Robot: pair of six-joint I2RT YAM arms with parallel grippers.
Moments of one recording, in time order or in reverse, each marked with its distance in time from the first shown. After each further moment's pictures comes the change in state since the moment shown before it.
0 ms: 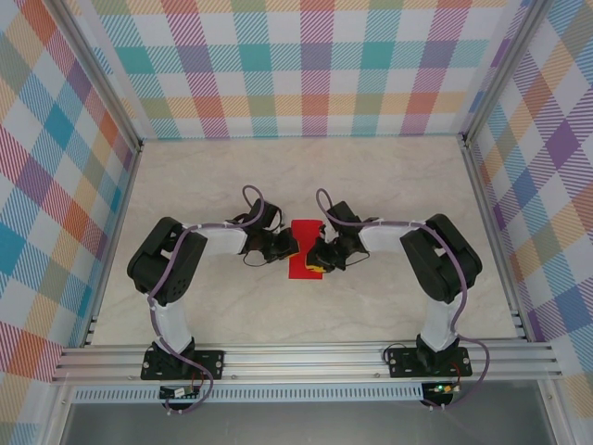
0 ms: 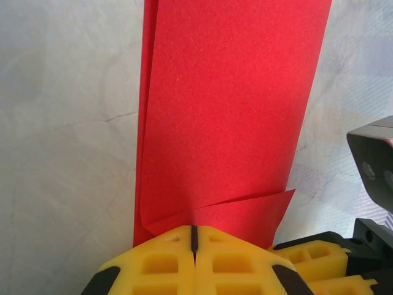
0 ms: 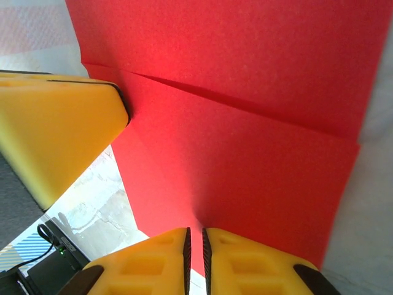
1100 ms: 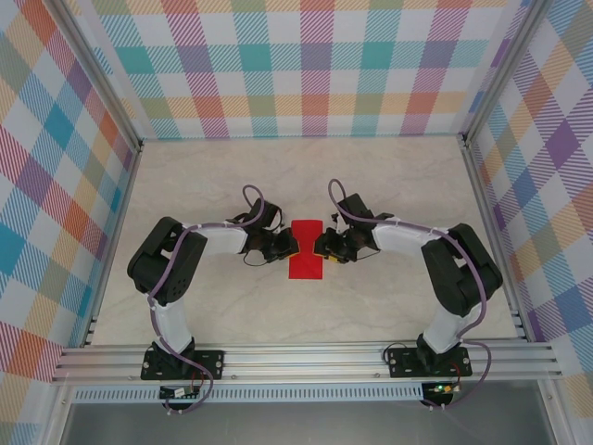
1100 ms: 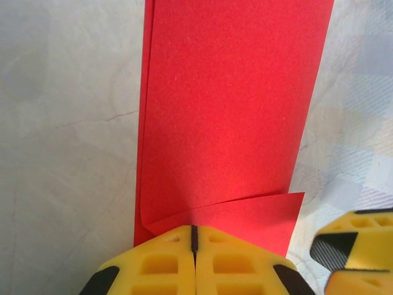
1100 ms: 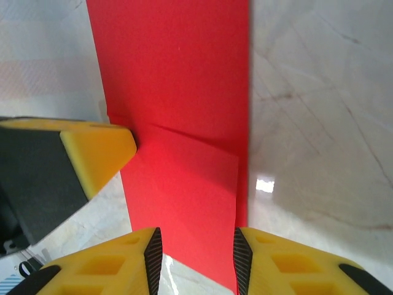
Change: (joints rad) left arm 0.000 0.000 0.008 -0.017 0.001 0.003; right arm -0.058 -0.122 -0.004 -0.063 0.154 -0.038
